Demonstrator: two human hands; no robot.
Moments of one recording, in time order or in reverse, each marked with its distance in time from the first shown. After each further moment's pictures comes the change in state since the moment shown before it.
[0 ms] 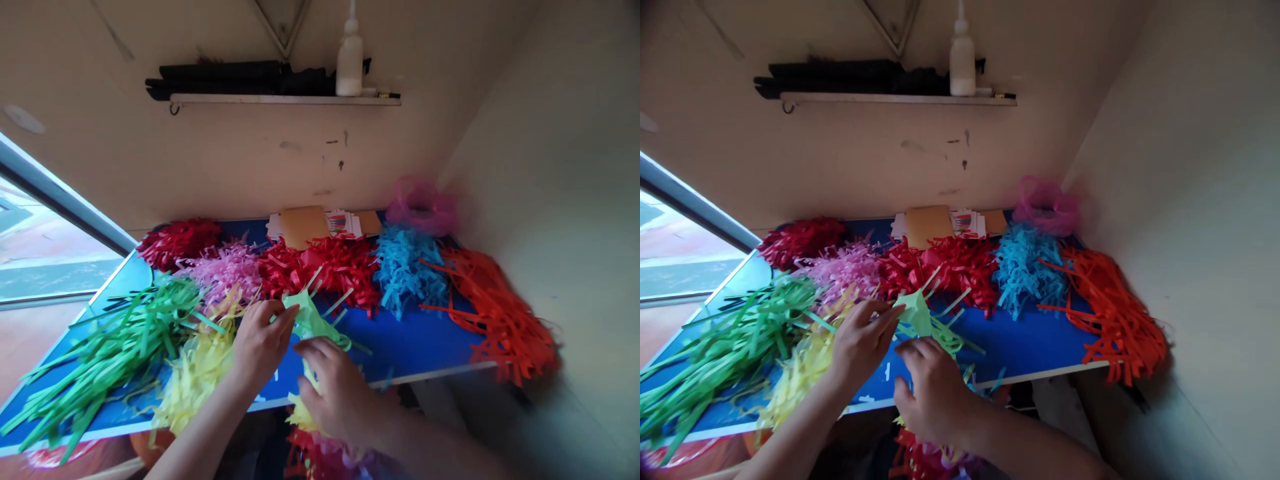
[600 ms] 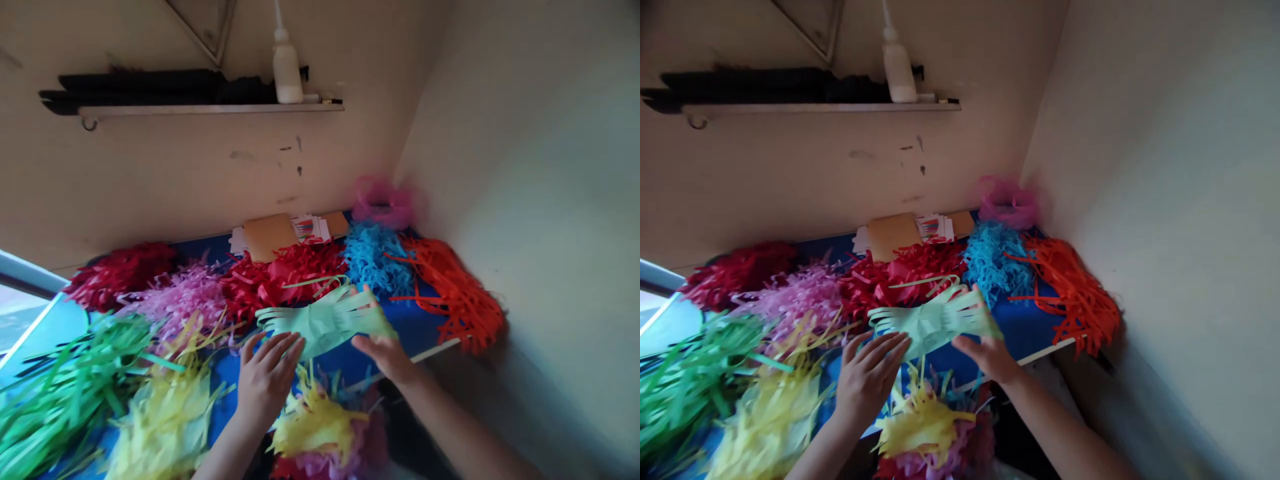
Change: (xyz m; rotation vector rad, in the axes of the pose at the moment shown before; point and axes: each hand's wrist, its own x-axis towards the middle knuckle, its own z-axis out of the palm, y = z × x) left_hand -0.018 0.039 0.039 -0.194 -0.051 0.141; right_hand -0.043 0.092 -0.079 0.603 0.348 0.597
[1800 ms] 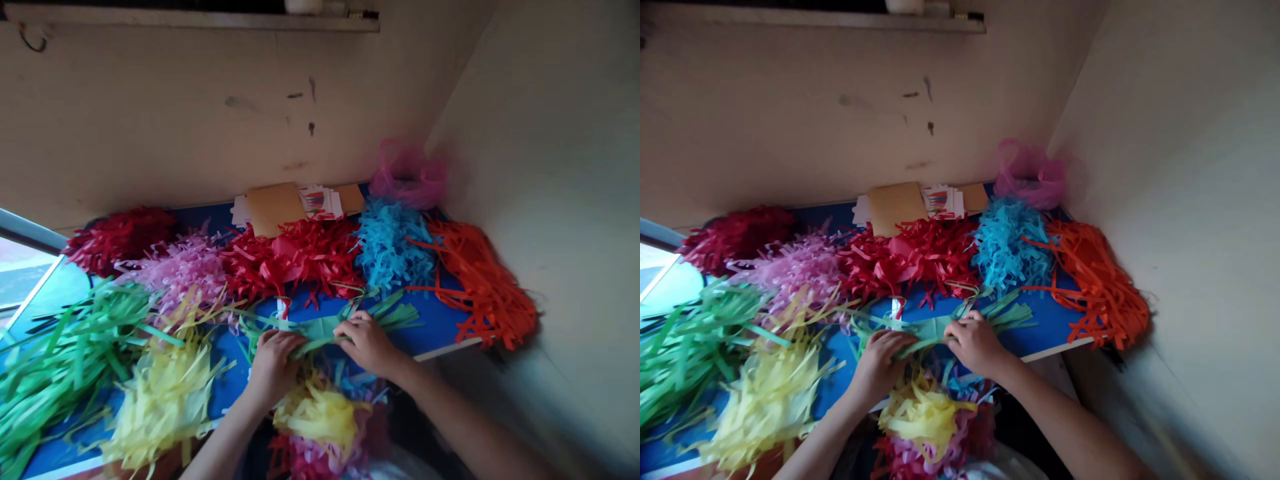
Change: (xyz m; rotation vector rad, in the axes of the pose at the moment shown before) left_hand -0.028 0.002 0.043 -0.252 -0.475 -0.444; right_hand 0.010 0.060 0.019 -0.950 -0.392 -0.425
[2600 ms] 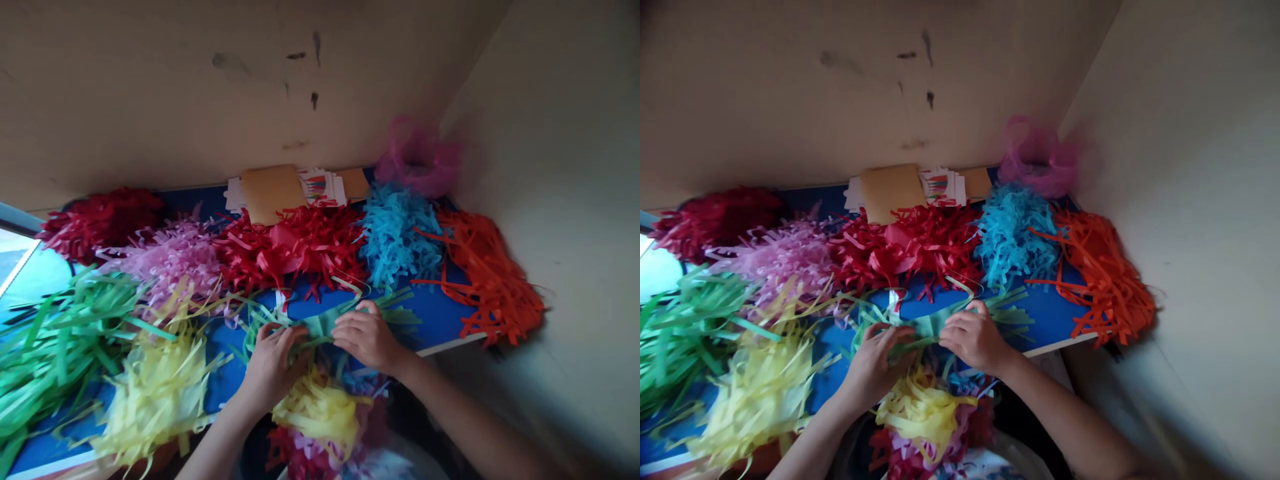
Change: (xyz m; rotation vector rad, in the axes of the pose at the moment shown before) left_hand -0.005 -0.001 -0.010 -0.111 0.012 0.073; right_hand 0.000 0.000 -0.011 0.058 0.120 -0.189
